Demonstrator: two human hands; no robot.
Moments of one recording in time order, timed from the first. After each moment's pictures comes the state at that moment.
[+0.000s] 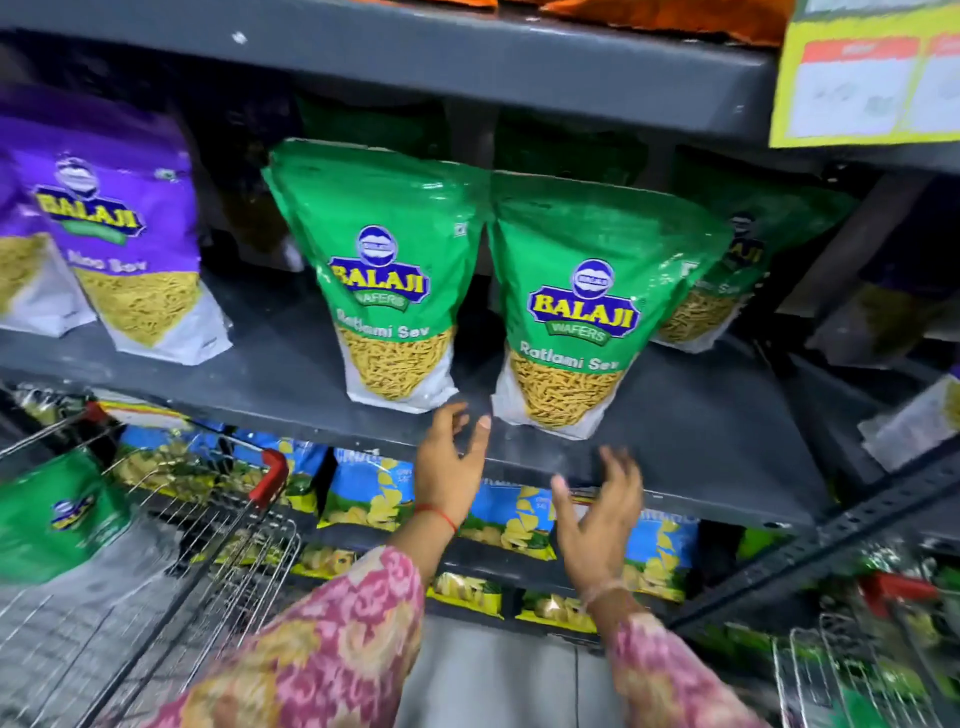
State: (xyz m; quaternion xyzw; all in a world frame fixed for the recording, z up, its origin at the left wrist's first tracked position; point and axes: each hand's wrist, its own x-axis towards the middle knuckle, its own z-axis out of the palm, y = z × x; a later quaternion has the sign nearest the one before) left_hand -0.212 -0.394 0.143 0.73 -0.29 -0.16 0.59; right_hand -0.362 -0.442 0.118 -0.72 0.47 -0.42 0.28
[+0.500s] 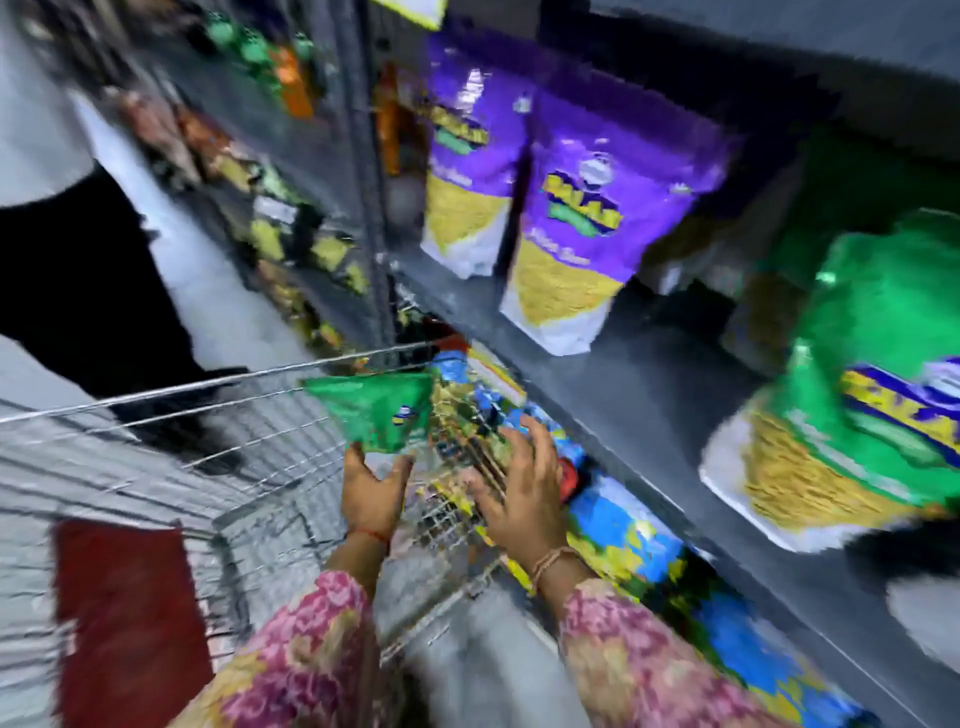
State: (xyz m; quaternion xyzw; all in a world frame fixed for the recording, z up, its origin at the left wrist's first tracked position) left_hand 0.005 -0.111 0.090 0.81 0.16 0.02 0.57; right_hand -0.057 -0.258 0.122 -0.93 0.07 -0.16 0.32
